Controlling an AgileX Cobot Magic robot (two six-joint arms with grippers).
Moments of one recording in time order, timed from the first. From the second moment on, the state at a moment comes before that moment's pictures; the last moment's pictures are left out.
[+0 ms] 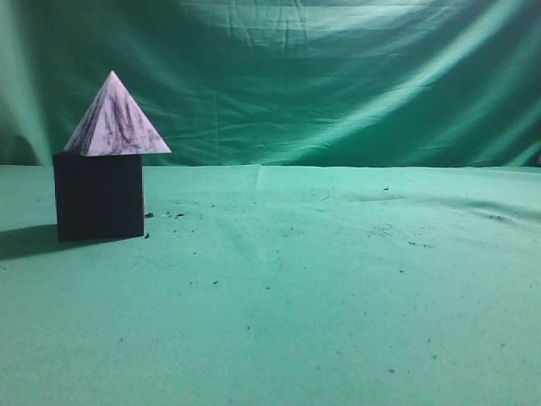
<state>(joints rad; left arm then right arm) -0.03 -0.02 0.02 -0.05 0.35 0.07 0.79 0.39 -0.76 -0.03 0.83 0.00</state>
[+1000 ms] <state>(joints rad) -0.03 -0.02 0.02 -0.05 0.35 0.07 0.20 -0.01 0.03 -0.02 0.36 0.00</state>
